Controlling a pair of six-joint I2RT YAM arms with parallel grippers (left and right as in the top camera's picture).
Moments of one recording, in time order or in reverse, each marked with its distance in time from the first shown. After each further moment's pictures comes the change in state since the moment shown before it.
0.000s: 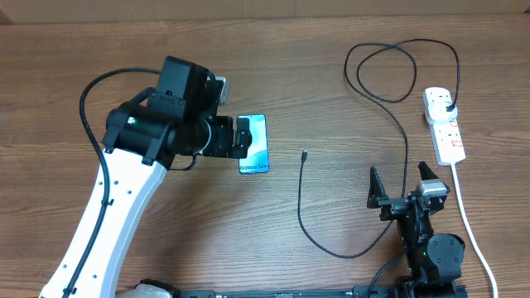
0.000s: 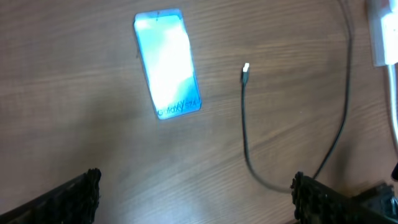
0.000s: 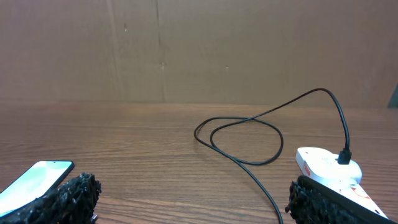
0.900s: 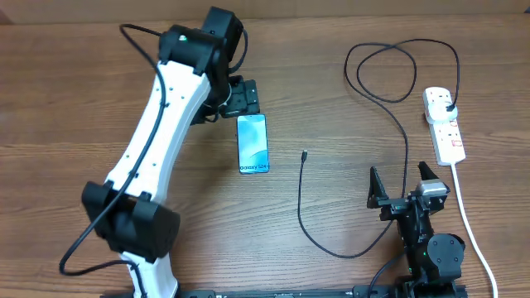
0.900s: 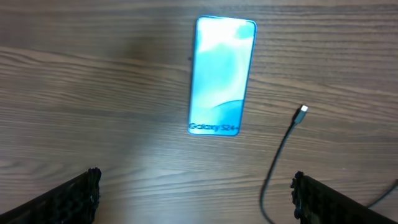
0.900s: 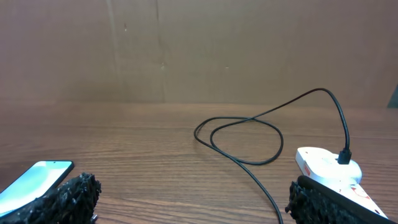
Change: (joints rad) left arm -0.020 0.519 0.515 -0.268 -0.172 -0.244; right arm 0.000 0.000 0.000 0.000 0.000 0.000
